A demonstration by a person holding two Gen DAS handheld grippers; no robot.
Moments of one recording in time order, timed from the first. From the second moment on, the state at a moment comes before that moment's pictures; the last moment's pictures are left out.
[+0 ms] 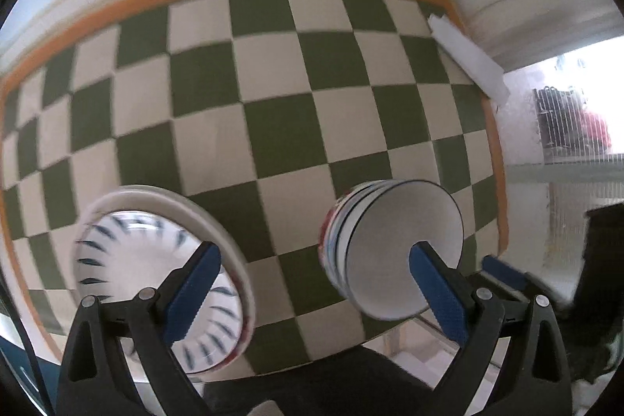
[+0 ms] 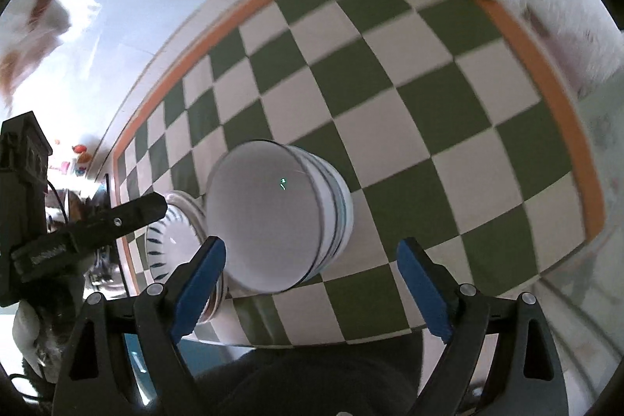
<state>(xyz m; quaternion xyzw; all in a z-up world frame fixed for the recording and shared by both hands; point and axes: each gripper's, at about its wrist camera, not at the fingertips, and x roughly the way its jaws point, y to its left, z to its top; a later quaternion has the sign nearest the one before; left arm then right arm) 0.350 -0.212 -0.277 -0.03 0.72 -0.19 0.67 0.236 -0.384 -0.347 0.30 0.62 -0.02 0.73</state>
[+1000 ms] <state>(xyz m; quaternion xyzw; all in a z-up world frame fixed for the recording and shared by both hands) 0.353 -0.248 -0.358 -0.07 0.78 -0.26 0.57 0.276 -0.374 -0.476 0.42 0.64 0.07 0.64</state>
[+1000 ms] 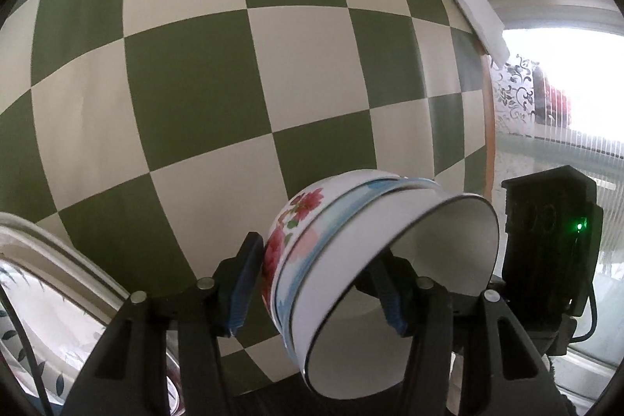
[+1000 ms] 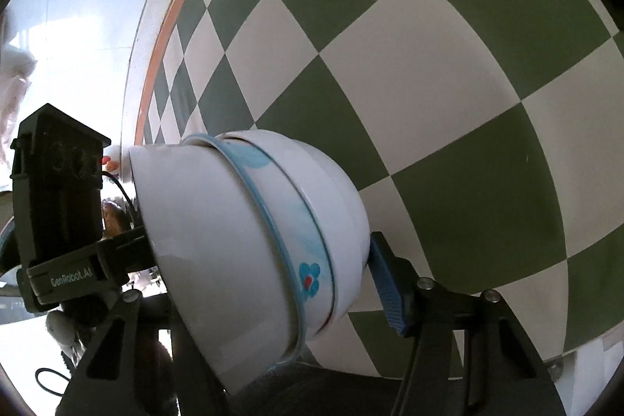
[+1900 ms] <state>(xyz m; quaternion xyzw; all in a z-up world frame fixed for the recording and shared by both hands) 0.359 -0.155 -0.291 -0.13 0.73 -0.22 0.63 0.325 -0.303 -0.405 0.34 0.64 0.14 0.67</state>
